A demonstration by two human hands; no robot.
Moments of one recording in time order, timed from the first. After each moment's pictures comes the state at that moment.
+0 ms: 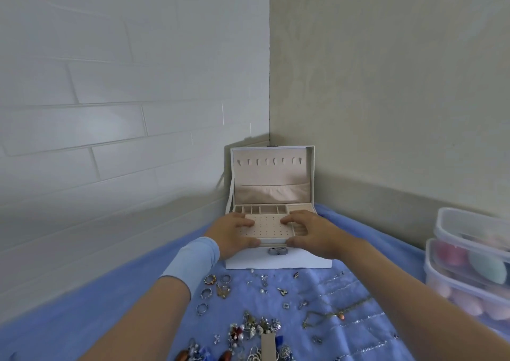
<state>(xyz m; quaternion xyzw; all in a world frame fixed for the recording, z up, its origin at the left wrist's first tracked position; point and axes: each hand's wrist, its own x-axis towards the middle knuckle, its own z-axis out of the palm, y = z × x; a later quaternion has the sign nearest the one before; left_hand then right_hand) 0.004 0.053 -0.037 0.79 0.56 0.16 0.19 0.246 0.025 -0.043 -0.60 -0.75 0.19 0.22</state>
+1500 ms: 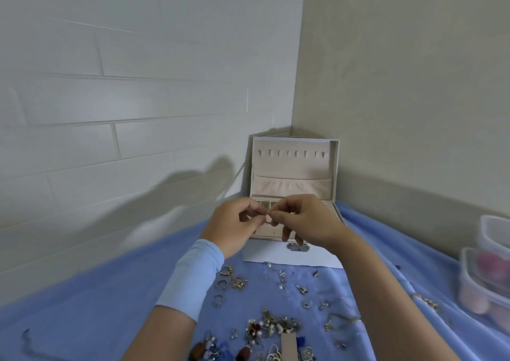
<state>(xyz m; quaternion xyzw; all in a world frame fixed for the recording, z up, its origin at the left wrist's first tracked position) -0.022 0.020 -0.034 0.72 0.45 0.45 0.27 0.164 0.002 -0.004 -0.51 -0.70 0.33 0.37</state>
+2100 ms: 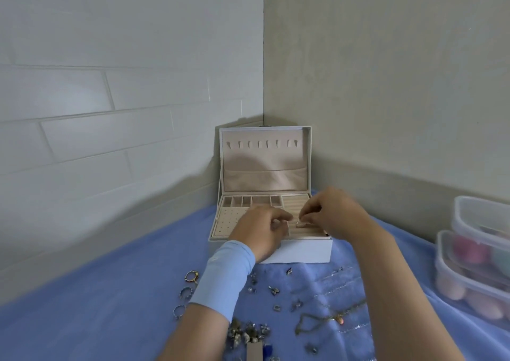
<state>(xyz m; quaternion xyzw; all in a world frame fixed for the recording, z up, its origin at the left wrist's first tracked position) 0.084 0.047 -0.060 0.81 0.46 0.30 0.21 0.269 0.032 -0.021 -0.69 -0.67 0.14 0.23</state>
